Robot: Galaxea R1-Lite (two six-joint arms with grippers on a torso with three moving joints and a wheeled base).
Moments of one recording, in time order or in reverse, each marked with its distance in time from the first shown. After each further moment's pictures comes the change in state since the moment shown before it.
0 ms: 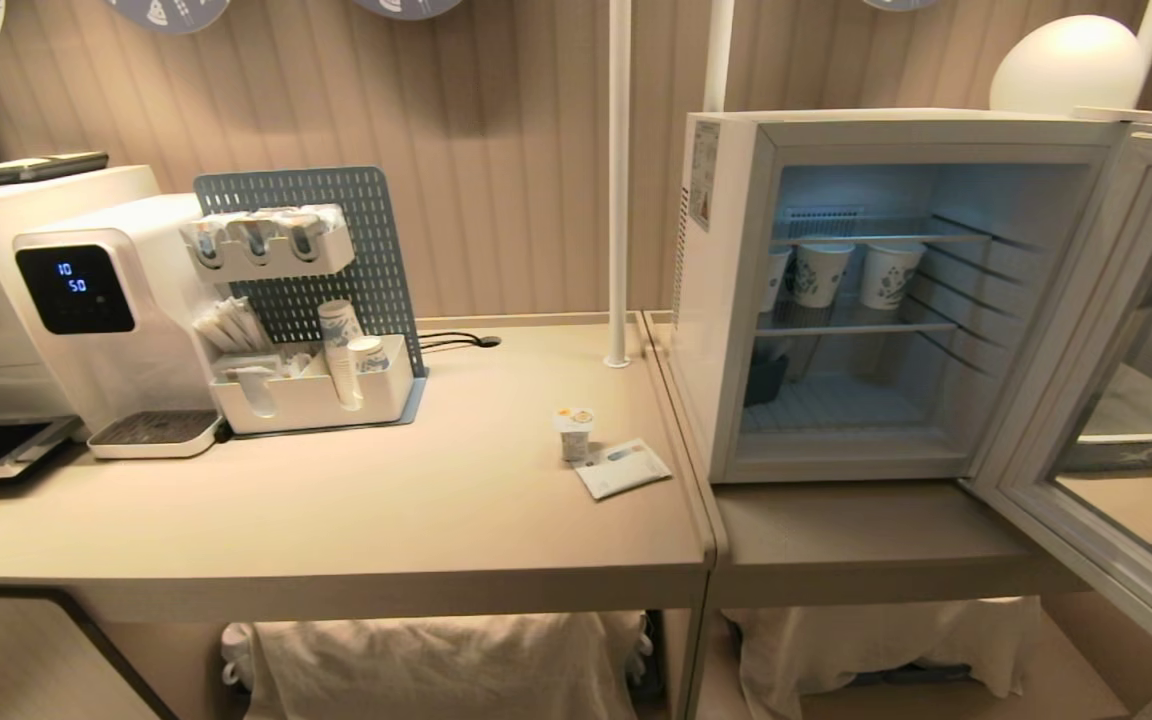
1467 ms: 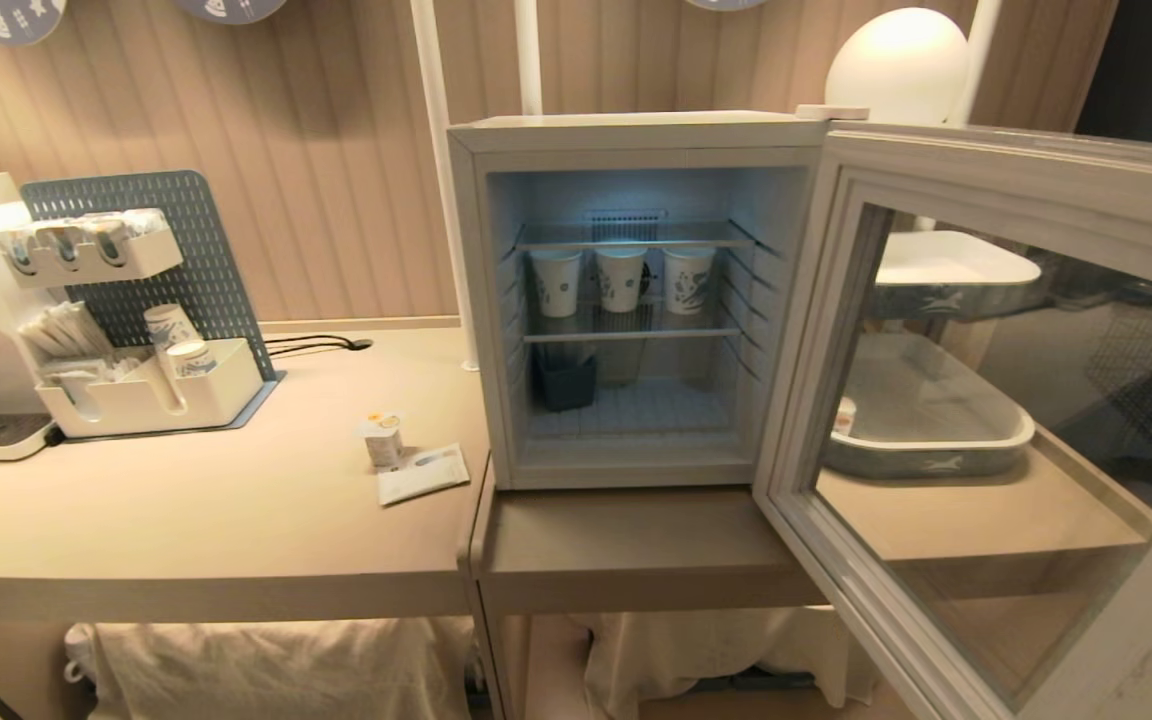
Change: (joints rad) left arm 0.000 0.000 0.000 0.000 0.000 -0.001; right arm 0.000 0.000 -0.001 0.000 0.000 0.000
